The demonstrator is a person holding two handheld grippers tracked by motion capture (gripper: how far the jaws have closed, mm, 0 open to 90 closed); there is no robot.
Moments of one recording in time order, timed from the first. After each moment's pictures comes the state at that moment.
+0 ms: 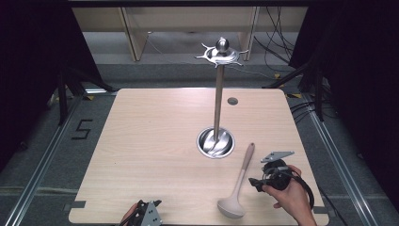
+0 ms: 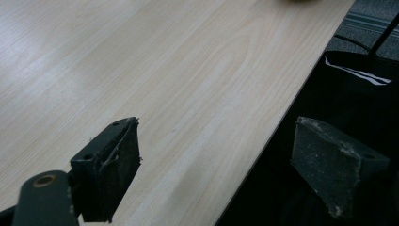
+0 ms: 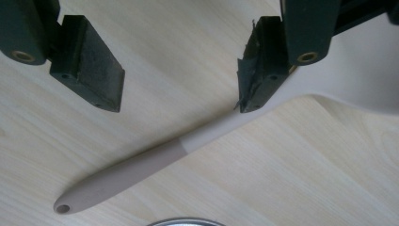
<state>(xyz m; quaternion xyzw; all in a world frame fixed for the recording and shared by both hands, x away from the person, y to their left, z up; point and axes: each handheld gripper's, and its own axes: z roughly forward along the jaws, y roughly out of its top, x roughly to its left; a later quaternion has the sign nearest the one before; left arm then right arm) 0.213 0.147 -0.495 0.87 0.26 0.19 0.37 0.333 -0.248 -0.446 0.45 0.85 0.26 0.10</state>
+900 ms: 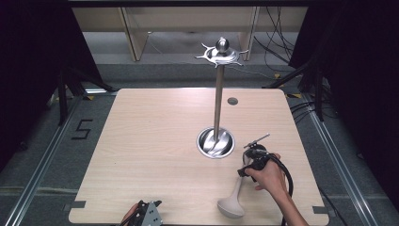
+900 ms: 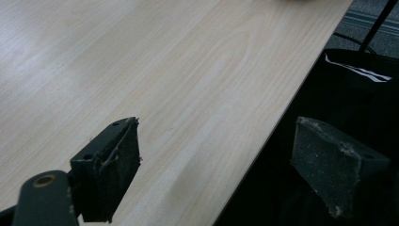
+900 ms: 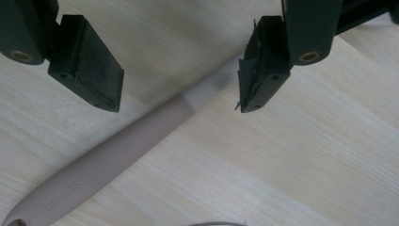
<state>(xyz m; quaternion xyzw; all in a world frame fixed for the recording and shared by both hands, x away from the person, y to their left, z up) 0.213 0.147 -0.495 0.88 0.25 0.19 0.35 0.391 -0.210 -0.462 0.53 0.83 0.16 0.04</state>
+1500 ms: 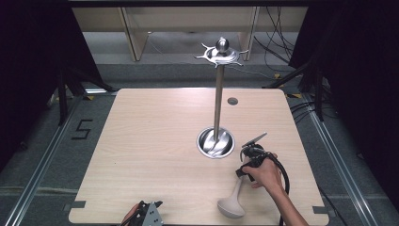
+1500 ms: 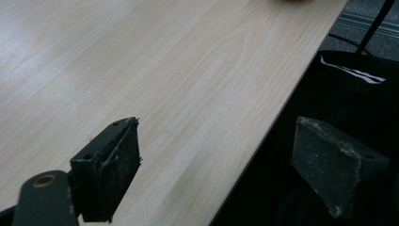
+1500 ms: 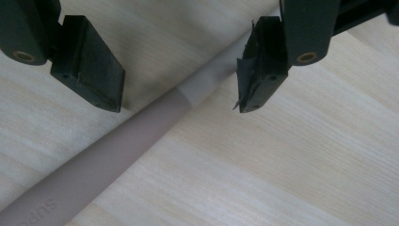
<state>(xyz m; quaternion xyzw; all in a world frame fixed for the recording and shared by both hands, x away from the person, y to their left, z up) 0.212 0.146 -0.495 0.88 0.25 0.19 0.36 0.401 -0.205 -0.474 0.55 0.82 0.14 0.01</state>
